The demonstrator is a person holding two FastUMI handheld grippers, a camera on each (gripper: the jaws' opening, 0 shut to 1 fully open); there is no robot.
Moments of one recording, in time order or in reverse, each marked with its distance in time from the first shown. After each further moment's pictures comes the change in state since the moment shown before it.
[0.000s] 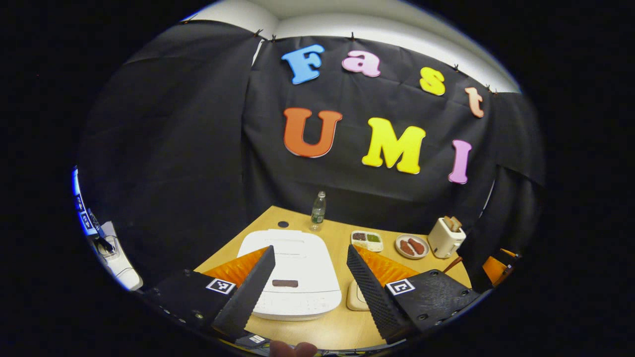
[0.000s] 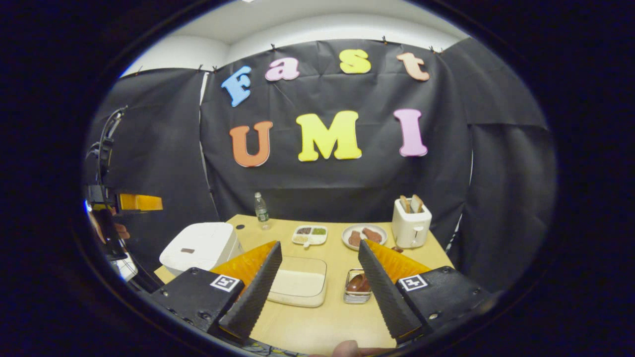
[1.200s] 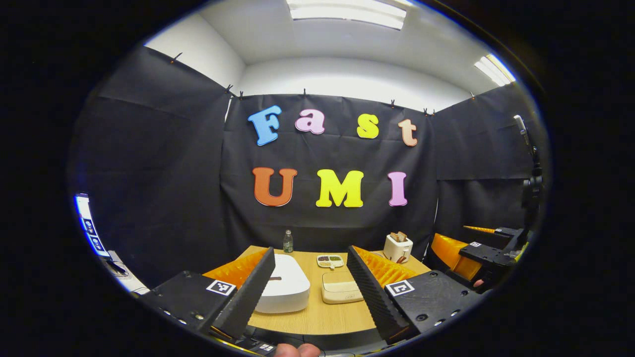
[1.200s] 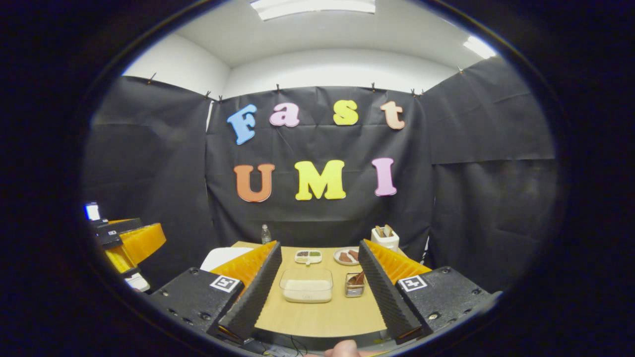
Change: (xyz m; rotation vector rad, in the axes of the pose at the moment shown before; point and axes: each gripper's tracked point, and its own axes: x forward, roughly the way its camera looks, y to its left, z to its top) left arm -0.212 -0.041 0.021 0.107 -0.260 -0.180; right arm -0.192 0.077 0.045 0.018 -0.150 -0.109
